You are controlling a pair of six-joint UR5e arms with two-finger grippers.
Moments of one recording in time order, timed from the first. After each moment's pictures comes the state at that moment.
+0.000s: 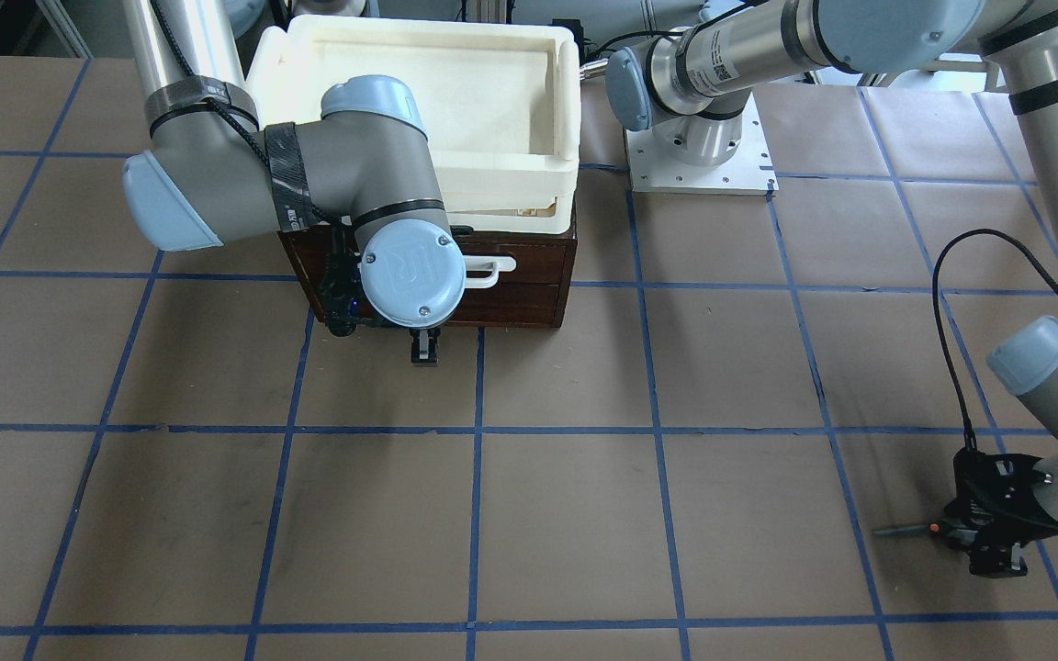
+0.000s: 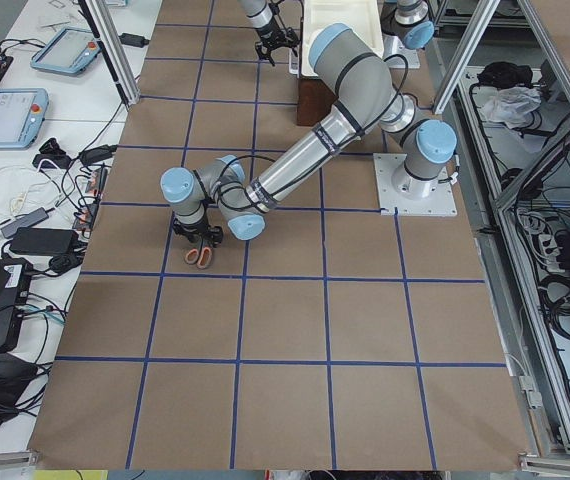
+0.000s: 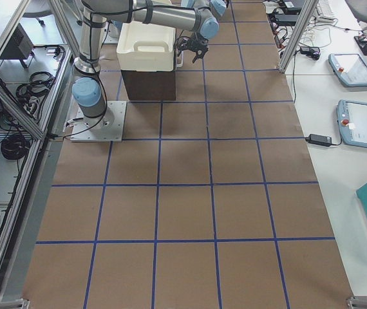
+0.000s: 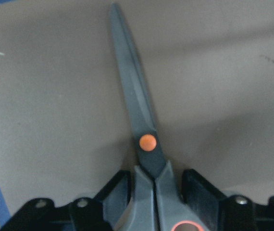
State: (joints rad) left arm -1.06 -2.32 -1.38 -1.03 1.57 2.30; right arm 1.89 -1.13 1.49 -1.45 -1.49 1.84
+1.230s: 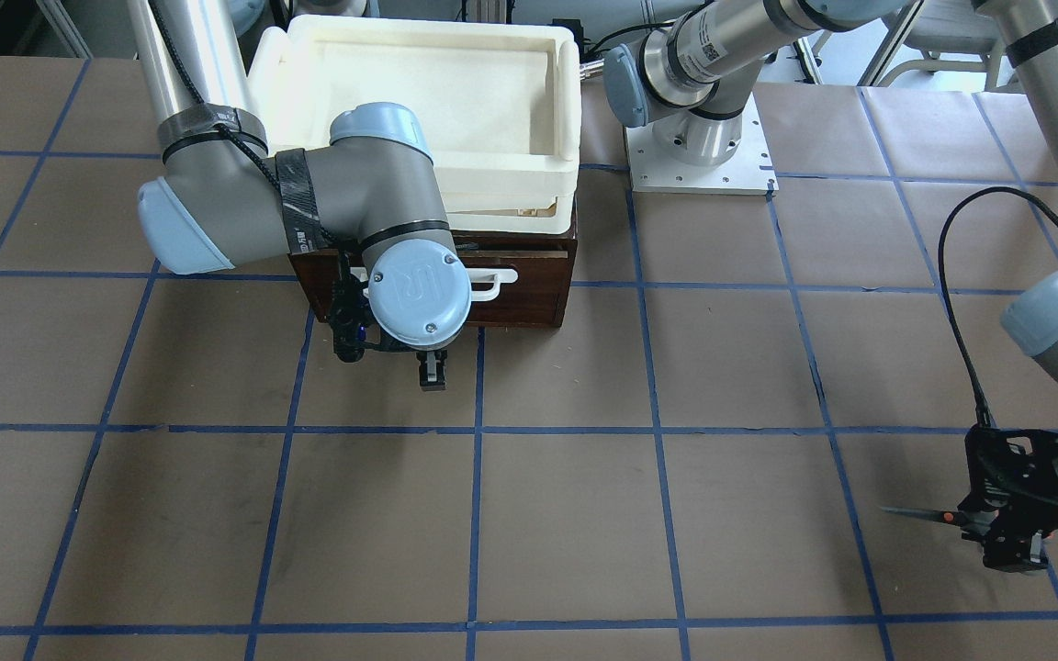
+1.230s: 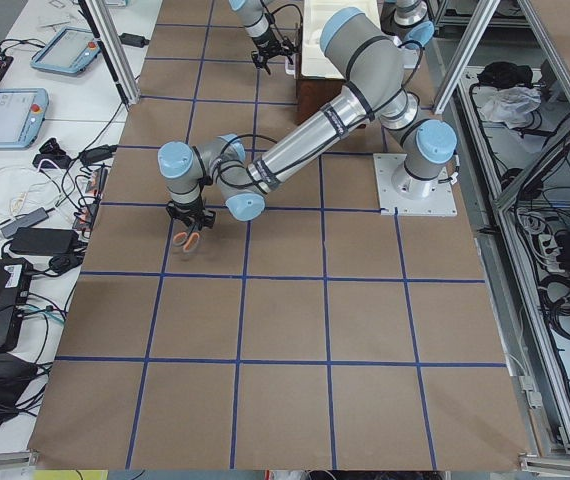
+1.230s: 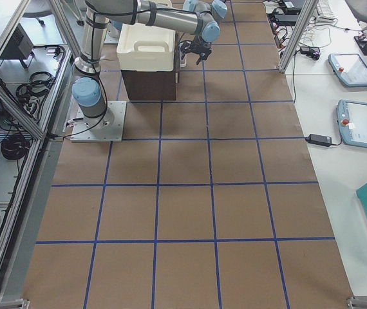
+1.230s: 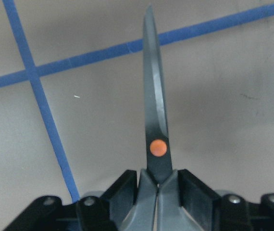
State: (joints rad) left arm -1.11 -2.18 -1.38 -1.12 1.55 2.27; right arm 1.89 -1.10 1.49 -1.55 -1.50 1.79
